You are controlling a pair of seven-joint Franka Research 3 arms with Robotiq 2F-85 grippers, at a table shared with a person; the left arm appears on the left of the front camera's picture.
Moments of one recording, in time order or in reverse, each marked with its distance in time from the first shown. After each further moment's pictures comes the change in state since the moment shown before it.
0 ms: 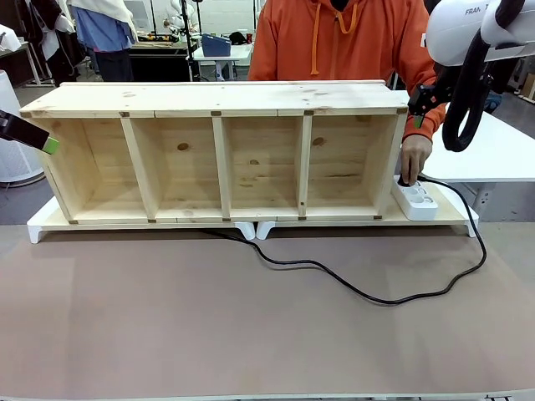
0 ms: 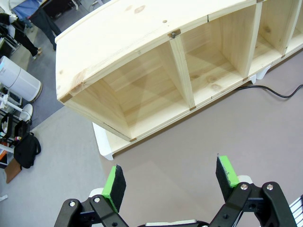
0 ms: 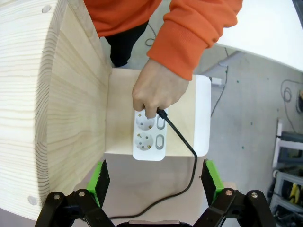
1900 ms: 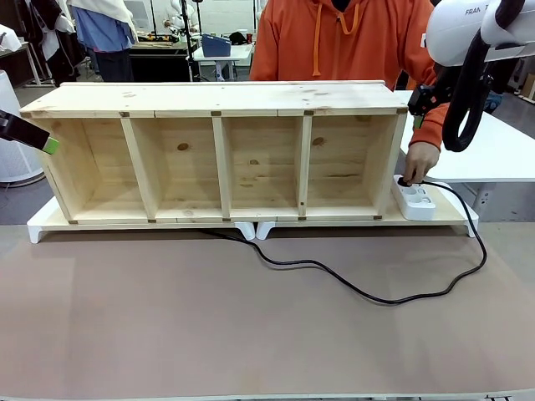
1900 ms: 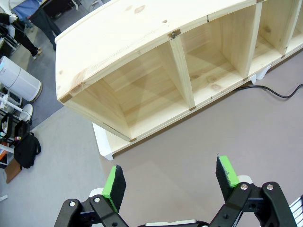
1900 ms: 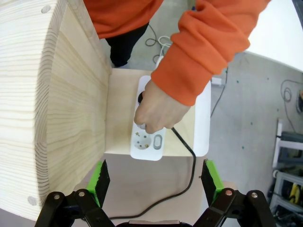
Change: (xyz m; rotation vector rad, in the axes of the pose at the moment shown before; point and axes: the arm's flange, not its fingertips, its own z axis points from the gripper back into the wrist) left arm 0.000 0.000 0.000 0.000 0.000 0.000; right arm 0.000 0.000 0.000 0.000 0.000 0.000
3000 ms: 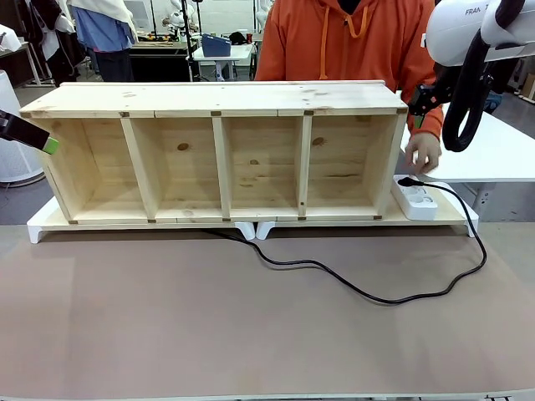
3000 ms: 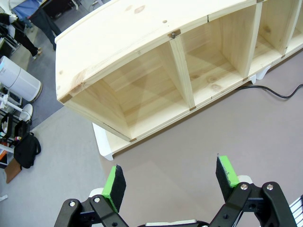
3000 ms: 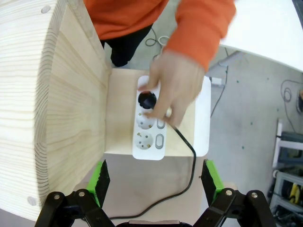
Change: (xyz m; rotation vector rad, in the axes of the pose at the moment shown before) left arm 0.000 0.000 0.000 0.000 0.000 0.000; right arm 0.000 0.000 0.000 0.000 0.000 0.000
